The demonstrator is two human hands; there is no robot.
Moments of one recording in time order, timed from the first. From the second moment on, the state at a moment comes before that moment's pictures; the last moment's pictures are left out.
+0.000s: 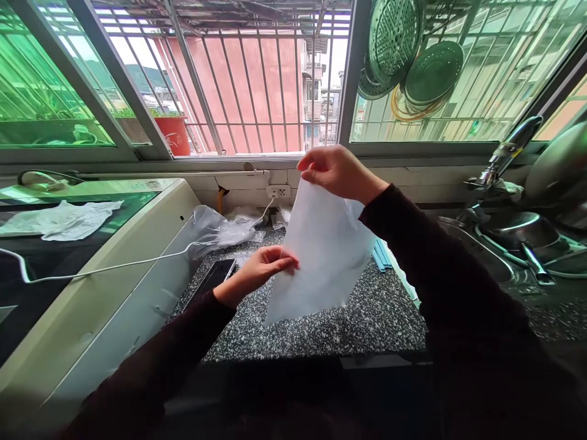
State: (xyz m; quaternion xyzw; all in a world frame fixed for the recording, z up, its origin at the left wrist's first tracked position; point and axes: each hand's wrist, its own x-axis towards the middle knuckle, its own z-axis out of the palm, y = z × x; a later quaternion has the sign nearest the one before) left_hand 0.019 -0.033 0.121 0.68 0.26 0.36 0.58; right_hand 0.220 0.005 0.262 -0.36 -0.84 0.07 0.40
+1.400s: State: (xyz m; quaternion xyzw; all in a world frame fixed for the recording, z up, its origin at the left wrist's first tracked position) left_hand -0.033 -0.028 0.032 0.45 0.44 0.49 0.60; right_hand 0.247 -0.026 0.005 -0.55 -0.77 0.14 0.29
